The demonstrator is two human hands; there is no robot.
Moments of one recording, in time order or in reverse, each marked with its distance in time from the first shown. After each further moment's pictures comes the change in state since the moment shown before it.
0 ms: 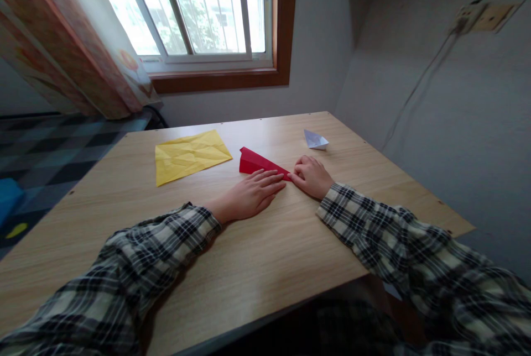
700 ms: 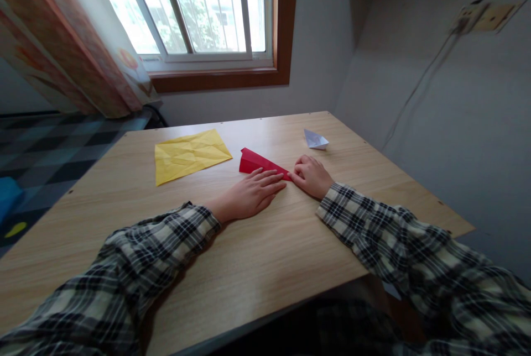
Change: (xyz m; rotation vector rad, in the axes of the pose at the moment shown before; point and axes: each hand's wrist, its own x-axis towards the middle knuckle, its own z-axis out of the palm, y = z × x) left_hand 0.001 0.000 0.001 0.023 -0.054 -0.019; right_hand 0.000 -0.003 -0.003 0.014 -0.018 0.025
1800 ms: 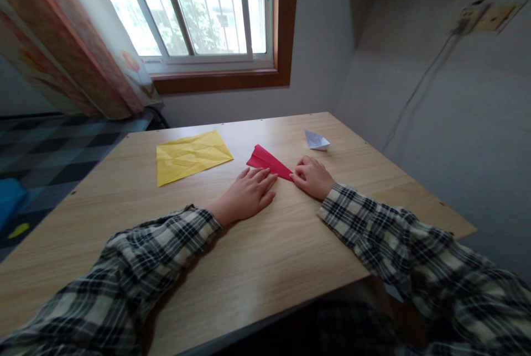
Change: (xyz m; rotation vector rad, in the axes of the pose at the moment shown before) left_hand -0.001 0.008 -0.004 0.153 -0.004 -0.249; right_hand 0.000 0.001 -0.001 -0.007 -0.016 0.001
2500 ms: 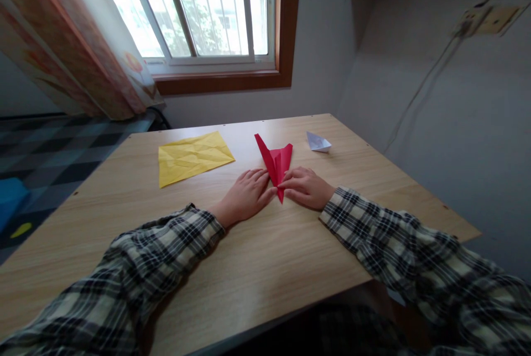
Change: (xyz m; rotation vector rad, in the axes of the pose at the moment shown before) left_hand 0.000 -0.004 0.005 -0.181 0.046 -0.124; right_hand -0.009 -0.005 -0.001 0.214 -0.066 -0.467
